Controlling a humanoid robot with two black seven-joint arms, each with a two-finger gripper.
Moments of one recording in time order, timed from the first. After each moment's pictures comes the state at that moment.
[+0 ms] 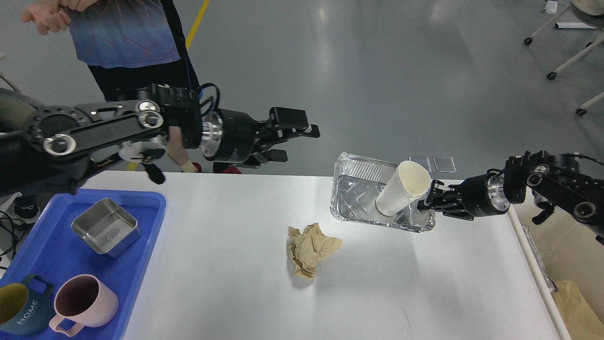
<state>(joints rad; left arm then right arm) -1.38 0.56 0.00 -1.36 0.37 -0.40 0.14 0.93 -0.56 0.27 0.84 -0.86 0.73 0.03</state>
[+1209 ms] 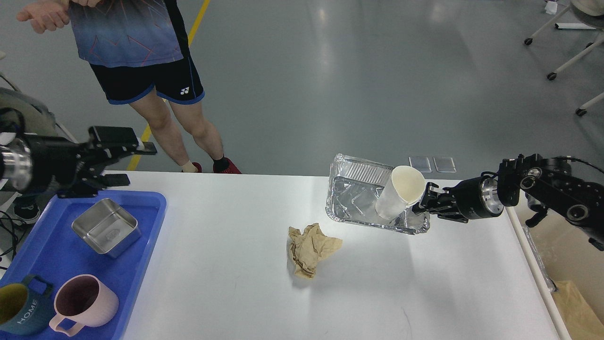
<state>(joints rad) -1.24 1.07 0.03 -1.52 0.42 -0.46 0.14 0.92 -0.54 0.27 0.84 -0.86 0.72 0.03</state>
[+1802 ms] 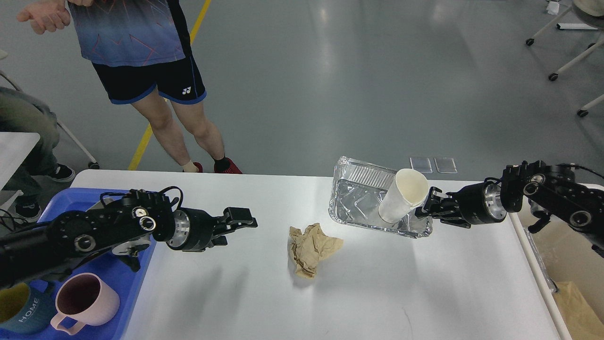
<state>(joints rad) -0.96 0.38 0.03 -1.06 0.62 -0.30 0.15 0.88 -0.55 0.30 0.84 -0.86 0.71 0.03</state>
